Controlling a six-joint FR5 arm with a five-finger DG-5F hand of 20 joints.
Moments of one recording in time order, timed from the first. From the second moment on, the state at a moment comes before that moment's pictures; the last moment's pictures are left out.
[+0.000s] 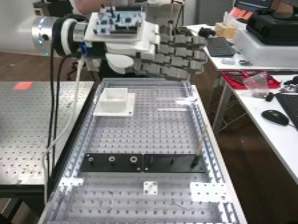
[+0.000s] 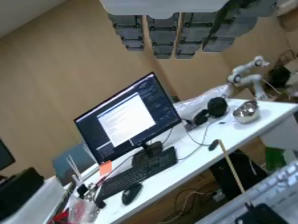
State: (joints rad) arm 1.43 -1.80 -1.67 -2.89 -1.59 -0.24
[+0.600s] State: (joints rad) arm 1.39 -1.94 -1.78 -2.51 -1.47 0.06
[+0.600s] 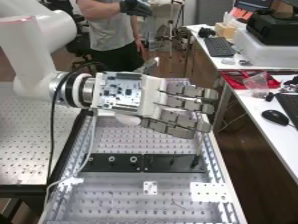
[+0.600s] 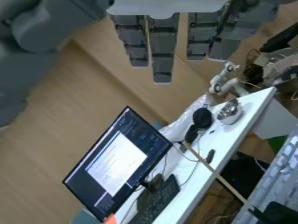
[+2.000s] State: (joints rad) arm 1.46 -2.17 -1.70 -2.35 -1.15 0.38
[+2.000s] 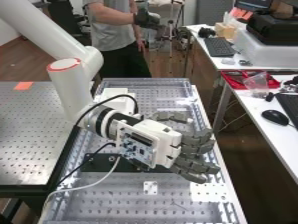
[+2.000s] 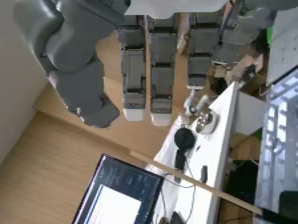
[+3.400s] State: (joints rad) arm 1.49 -2.26 -1.61 -2.40 -1.14 0.44
